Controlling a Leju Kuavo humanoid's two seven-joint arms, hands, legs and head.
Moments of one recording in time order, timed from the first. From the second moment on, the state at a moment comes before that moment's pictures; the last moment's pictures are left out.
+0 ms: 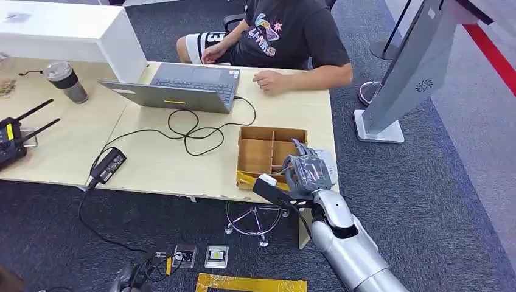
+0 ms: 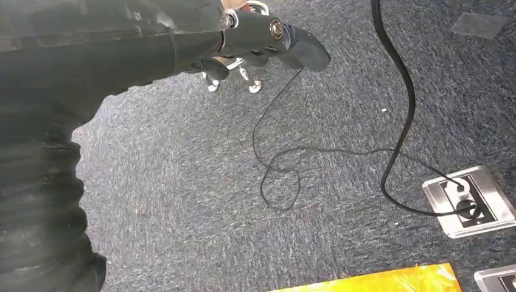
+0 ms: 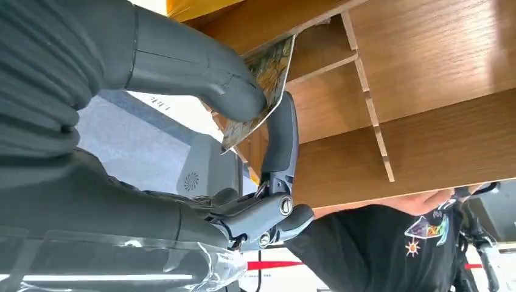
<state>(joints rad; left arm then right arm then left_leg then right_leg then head) -0.23 0.01 0.19 -0.19 -0.76 0.25 0.10 -0.56 0.06 0.58 -0.74 1.26 -0.21 -0.10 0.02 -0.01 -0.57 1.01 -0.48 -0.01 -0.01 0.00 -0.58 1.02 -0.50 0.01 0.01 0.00</state>
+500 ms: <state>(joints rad) -0.23 0.01 0.19 -0.19 -0.76 0.25 0.10 -0.56 0.06 0.58 -0.74 1.26 -0.22 -0.10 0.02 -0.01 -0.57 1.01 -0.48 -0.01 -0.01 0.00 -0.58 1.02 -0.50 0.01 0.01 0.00</state>
